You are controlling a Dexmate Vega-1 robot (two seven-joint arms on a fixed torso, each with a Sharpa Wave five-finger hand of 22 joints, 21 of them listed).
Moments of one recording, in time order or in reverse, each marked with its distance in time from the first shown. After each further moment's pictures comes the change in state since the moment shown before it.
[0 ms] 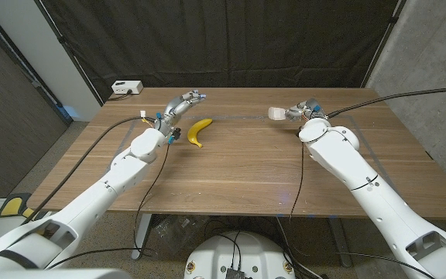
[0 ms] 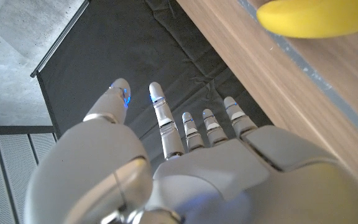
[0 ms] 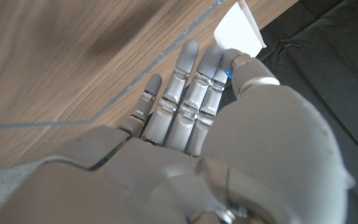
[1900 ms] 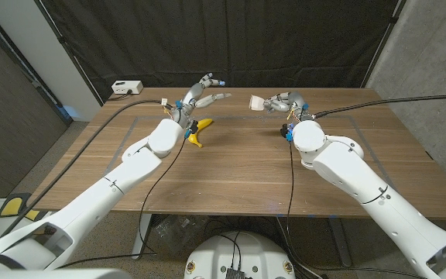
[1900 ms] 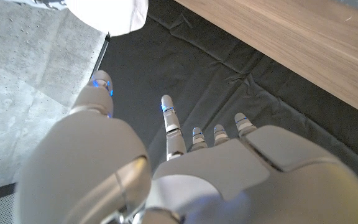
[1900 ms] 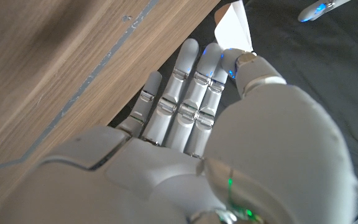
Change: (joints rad) left arm 0.003 0.037 0.062 -0.290 0.248 0.206 0.080; left_hand 0.040 -0.063 -0.176 0.055 0.035 -0.283 0.000 -0.067 -0.003 -0.259 0.116 -0.040 0.014 -0.253 0.129 -0.007 0.023 -0.236 0.068 -0.032 0.005; right arm -0.048 -0.109 -0.079 -0.129 0.179 0.293 -0.093; right_hand -0.014 -0.036 0.036 0.006 0.119 -0.010 0.010 0.057 0.000 0.012 0.002 -0.012 0.066 -0.014 0.007 0.055 0.074 -0.017 0.002 0.140 0.066
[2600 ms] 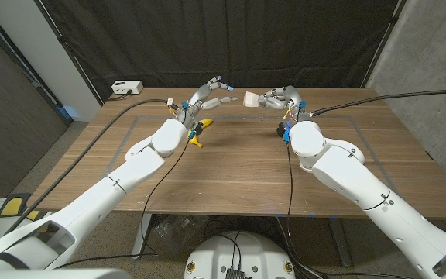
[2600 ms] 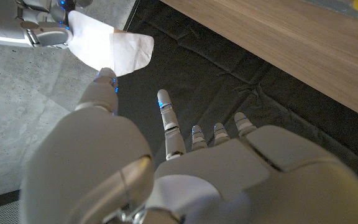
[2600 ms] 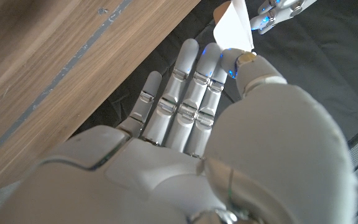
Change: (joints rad) left arm -0.012 -0.013 0.026 -0.001 0.009 0.000 -0.025; left_hand 0.044 0.028 -0.008 -0.009 0.000 0.049 0.004 0.088 0.067 0.023 -0.012 0.019 0.004 0.009 -0.009 0.013 0.000 0.000 0.000 0.022 0.004; right arm -0.012 -0.026 -0.038 -0.062 -0.063 0.034 0.003; right_hand -0.003 -0.003 0.012 -0.004 0.025 -0.006 0.006 0.006 0.000 -0.004 0.004 -0.007 0.019 -0.011 0.008 0.014 0.020 -0.017 0.000 0.041 0.009
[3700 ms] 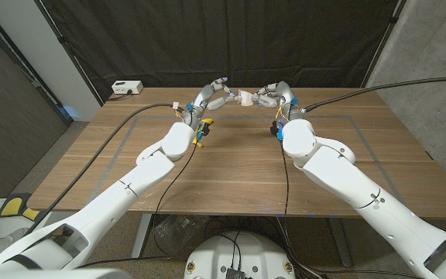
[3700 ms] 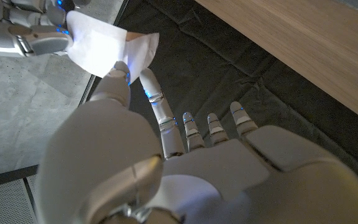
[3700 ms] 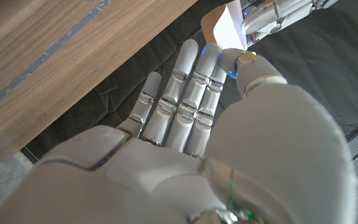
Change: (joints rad) left arm 0.013 -0.086 0.008 0.035 0.024 -0.017 0.110; left_hand 0.129 0.065 -0.017 -0.006 -0.023 0.310 0.018 0.349 0.171 0.219 -0.093 0.059 -0.012 0.163 -0.084 0.043 0.000 0.131 0.006 0.082 0.005; right arm 0.053 0.025 -0.075 0.007 -0.125 -0.055 0.027; right_hand -0.004 0.002 0.009 -0.001 0.011 -0.009 0.009 0.035 0.000 -0.011 0.000 -0.008 0.027 -0.016 0.001 0.013 0.027 -0.026 -0.001 0.055 0.009
